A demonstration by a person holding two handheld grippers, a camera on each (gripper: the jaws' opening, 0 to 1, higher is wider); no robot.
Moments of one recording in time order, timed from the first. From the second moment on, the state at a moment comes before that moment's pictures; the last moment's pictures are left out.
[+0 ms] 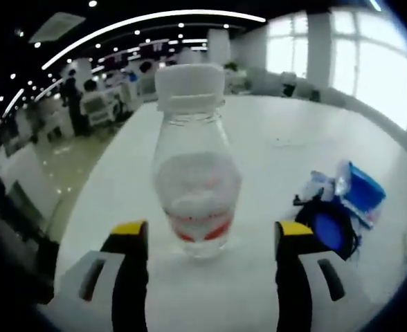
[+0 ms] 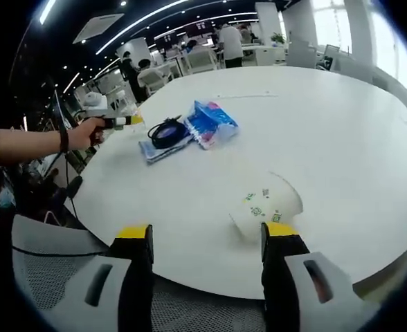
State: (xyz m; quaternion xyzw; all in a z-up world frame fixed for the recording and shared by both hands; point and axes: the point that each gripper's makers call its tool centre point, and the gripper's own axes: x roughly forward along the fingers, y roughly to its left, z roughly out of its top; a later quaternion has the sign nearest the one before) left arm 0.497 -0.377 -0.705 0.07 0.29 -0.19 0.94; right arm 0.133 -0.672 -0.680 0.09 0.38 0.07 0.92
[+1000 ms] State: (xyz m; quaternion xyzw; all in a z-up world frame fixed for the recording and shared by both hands) left arm 0.397 -0.387 -0.667 0.07 0.29 -0.23 0.92; right arm 0.136 -0.663 -0.677 0.10 0.37 0.09 0.92
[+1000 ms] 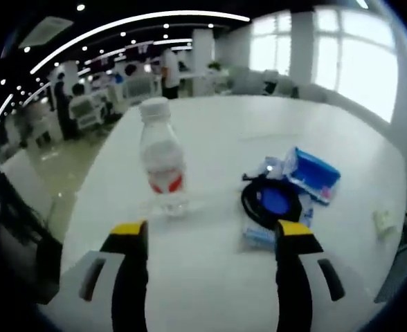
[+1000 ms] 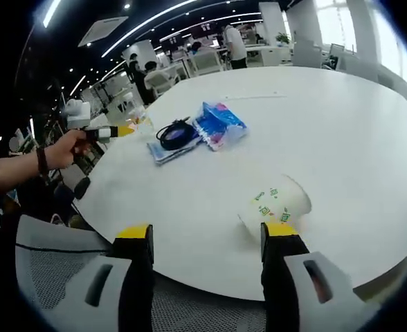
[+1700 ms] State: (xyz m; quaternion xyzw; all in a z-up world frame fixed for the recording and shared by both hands) left arm 0.345 -0.384 -0.659 0.08 0.29 -0.24 0.92; right arm 0.137 -0.657 -0.674 0.11 0.36 0.11 0.92
